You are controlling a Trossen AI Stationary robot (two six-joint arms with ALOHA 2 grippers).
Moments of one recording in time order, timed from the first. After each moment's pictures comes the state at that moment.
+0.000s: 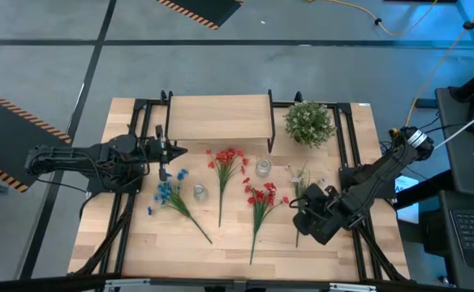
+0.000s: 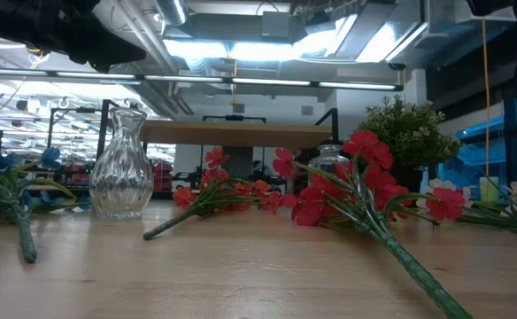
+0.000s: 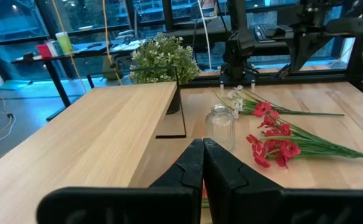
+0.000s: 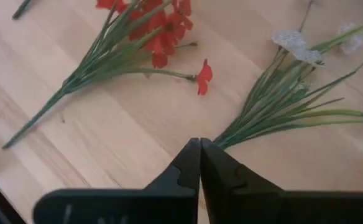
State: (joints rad) left arm 0.07 0.39 0.31 -0.05 -0.17 0.08; right arm 0.74 1.43 1.07 -1.05 0.41 1.59
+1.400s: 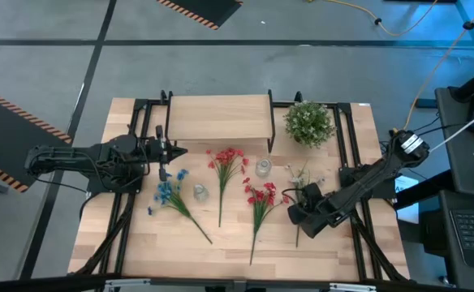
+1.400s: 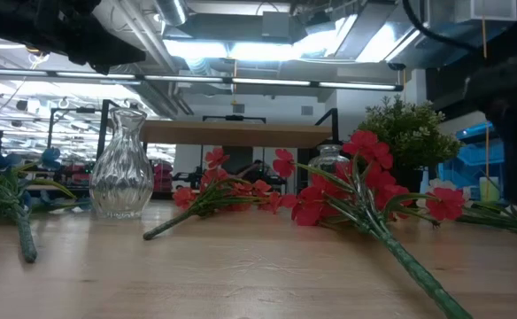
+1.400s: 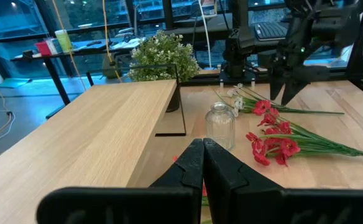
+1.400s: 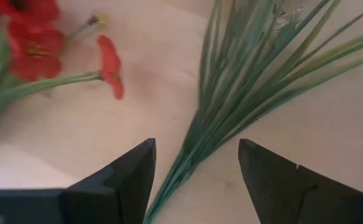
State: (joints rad) left arm 0.07 0.39 0.31 -0.06 -0.17 0.08; right arm 0.68 1.52 0.76 -0.74 0.35 1.88
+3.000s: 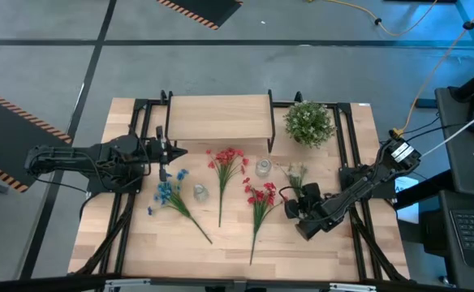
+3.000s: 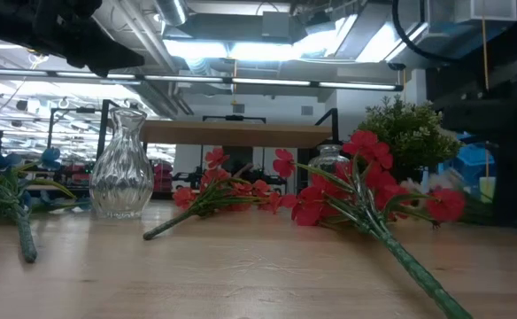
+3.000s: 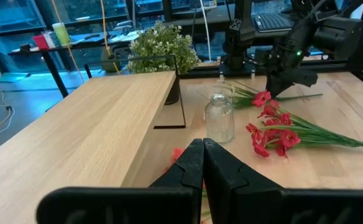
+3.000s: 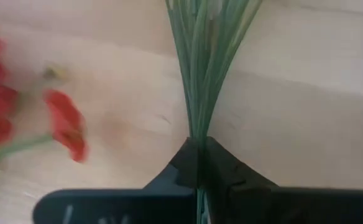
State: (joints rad) left arm 0.07 0.39 0.31 -0.09 -0.17 0.08; right arm 0.68 1.65 0.77 -0.76 0.51 2.07
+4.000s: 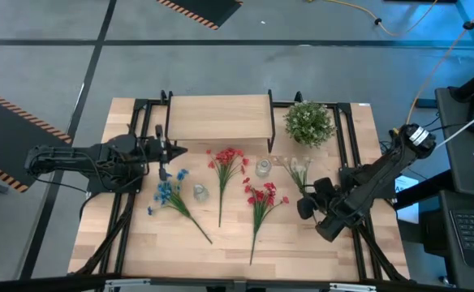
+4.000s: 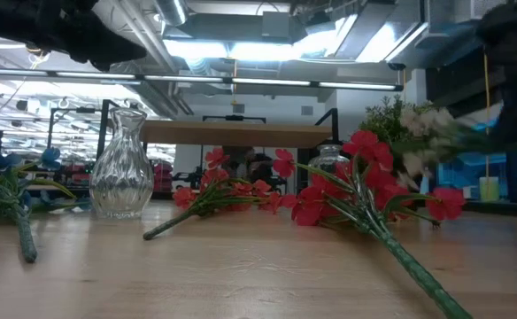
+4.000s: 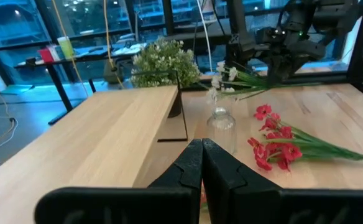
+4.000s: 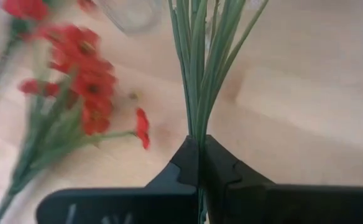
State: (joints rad) left arm 0.07 0.39 0.31 -0.03 -0.17 0.10; right arm 0.80 1.37 0.77 -0.93 0.69 2.01
